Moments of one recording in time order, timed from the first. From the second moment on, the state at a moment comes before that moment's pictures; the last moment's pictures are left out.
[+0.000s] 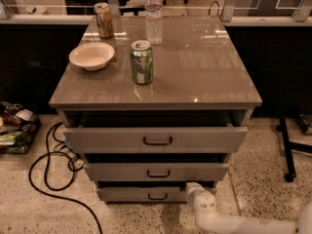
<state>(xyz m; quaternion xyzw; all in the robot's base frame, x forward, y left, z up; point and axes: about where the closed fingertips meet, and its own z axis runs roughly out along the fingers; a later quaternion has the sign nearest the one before) 0.572 -0.172 0.248 -0.64 0.67 -0.24 0.28</state>
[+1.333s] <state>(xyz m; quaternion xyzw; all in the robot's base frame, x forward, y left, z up) 0.589 -0.167 0.227 -0.65 0.68 -0.20 0.29</state>
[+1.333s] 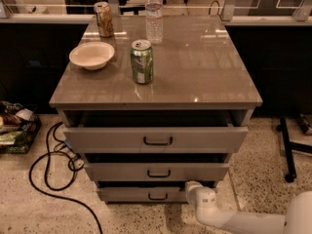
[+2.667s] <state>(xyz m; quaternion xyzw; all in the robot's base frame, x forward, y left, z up) 0.565 -0.160 0.206 -0.66 0.70 -0.20 0.21</state>
